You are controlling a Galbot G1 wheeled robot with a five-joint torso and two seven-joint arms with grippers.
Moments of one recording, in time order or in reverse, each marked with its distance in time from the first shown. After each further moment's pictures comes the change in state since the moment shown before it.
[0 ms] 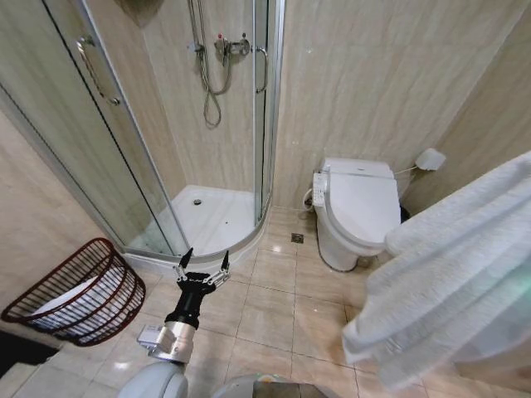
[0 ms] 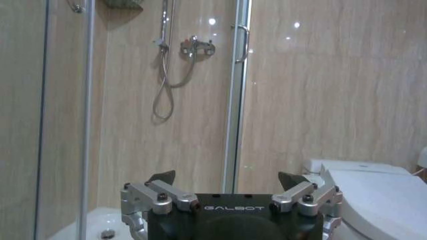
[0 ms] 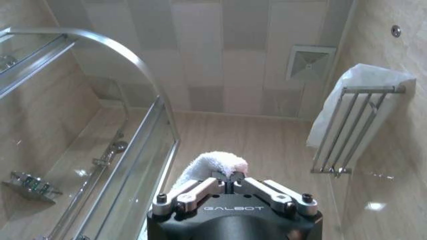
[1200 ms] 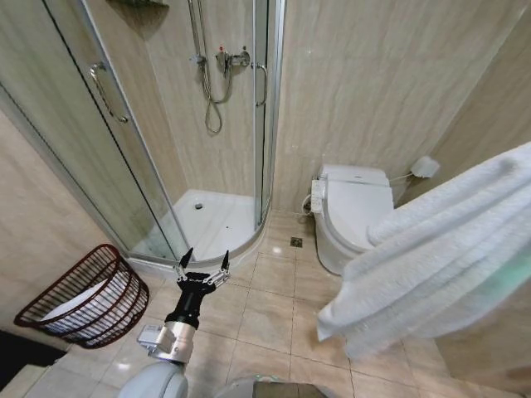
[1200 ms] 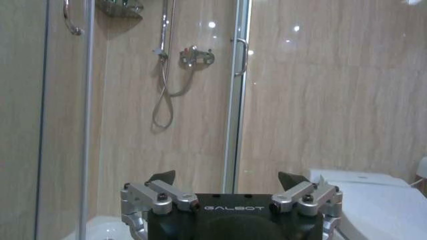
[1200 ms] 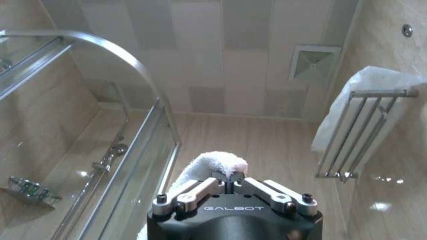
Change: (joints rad) left arm 0.000 0.000 0.000 0.000 0.000 0.000 0.000; right arm 0.002 0.012 -0.034 0.008 -0.025 0.000 0.001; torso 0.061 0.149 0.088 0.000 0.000
